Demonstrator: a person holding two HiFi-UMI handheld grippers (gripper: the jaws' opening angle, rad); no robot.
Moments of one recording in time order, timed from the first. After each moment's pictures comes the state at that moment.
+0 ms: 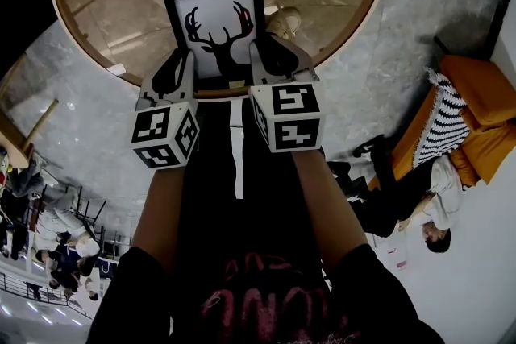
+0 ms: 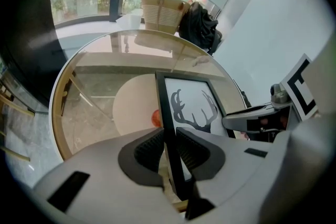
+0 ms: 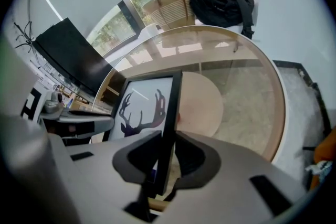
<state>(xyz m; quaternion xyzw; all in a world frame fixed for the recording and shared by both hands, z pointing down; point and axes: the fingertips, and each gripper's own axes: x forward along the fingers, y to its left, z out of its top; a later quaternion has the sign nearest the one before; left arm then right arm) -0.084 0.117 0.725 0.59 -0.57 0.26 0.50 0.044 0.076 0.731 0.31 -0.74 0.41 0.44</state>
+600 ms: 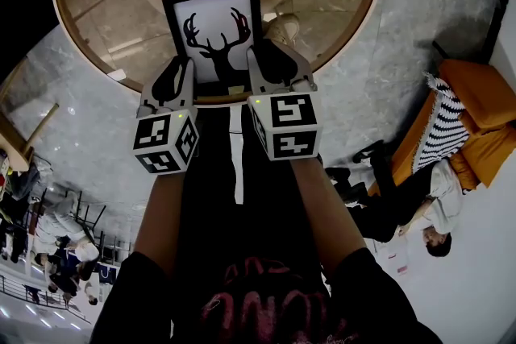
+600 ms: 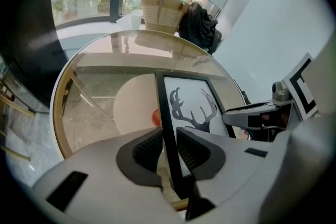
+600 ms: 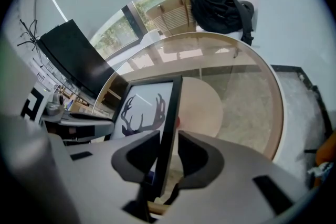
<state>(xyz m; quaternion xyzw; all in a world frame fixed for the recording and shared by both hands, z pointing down) -0.081 0.122 0.726 0.59 -0.58 0.26 0.50 0.045 0.073 0.727 0.32 -0.75 0.39 0.42</state>
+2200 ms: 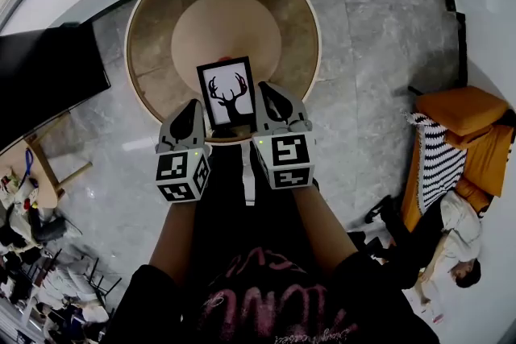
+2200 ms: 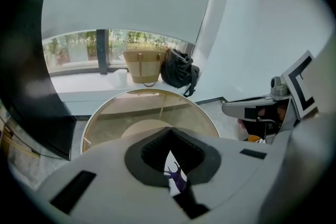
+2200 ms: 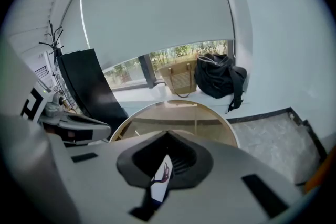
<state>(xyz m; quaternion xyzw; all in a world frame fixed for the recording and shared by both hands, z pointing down) -0.084 0.051 0.528 0.67 -0.61 0.22 0.36 0.042 -0.003 0.517 0.39 -0.83 0.26 0.29</state>
